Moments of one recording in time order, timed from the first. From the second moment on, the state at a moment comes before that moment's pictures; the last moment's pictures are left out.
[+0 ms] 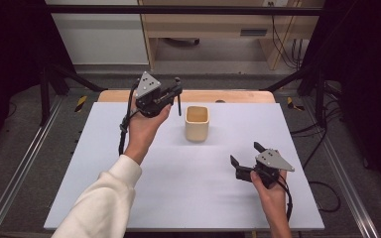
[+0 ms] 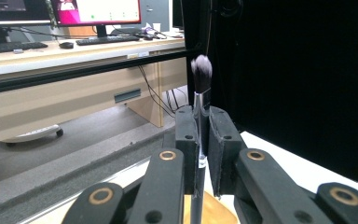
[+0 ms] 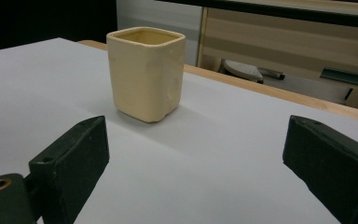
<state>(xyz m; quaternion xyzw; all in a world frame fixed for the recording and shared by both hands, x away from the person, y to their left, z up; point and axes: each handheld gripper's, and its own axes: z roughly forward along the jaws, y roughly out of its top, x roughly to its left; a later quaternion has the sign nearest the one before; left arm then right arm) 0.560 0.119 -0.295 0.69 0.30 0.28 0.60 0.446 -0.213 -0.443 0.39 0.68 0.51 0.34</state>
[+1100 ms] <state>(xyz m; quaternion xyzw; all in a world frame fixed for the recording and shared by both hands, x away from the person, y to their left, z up) 0.589 0.097 -0.312 0.66 0.32 0.29 0.61 0.445 -0.228 -0.447 0.39 0.67 0.52 0.35</state>
